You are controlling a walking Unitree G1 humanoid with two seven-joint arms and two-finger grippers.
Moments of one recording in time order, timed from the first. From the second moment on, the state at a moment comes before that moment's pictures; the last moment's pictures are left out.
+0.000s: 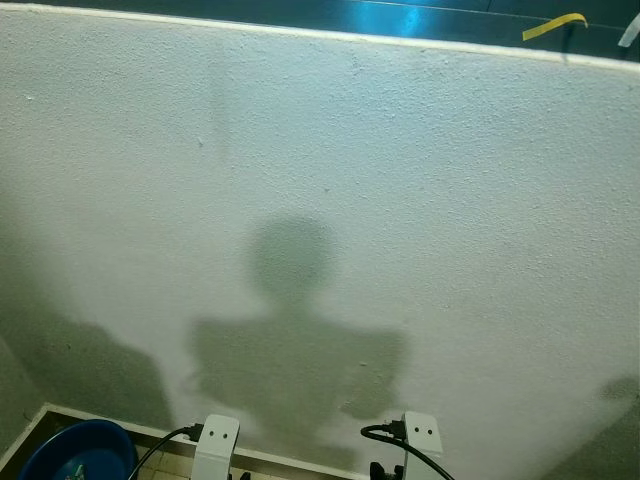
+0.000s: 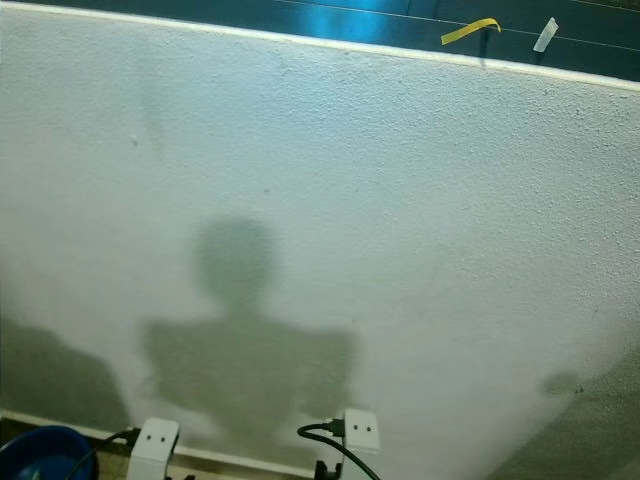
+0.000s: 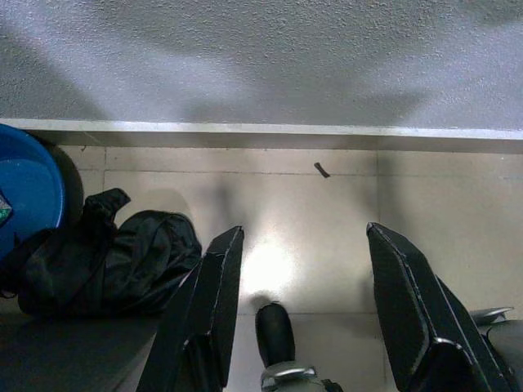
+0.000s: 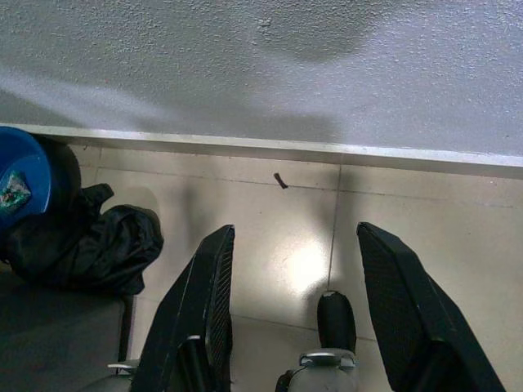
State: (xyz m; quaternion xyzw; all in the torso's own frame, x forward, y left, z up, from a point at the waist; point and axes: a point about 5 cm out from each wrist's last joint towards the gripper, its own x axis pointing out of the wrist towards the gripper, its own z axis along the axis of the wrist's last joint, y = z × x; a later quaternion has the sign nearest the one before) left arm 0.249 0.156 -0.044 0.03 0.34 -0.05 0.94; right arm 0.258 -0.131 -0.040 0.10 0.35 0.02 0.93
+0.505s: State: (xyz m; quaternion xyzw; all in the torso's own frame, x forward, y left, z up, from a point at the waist) left arm 0.248 0.154 -0.045 0.02 0.35 -0.06 0.94; right arm 0.258 -0.135 -0.040 0.10 0.34 0.02 0.93
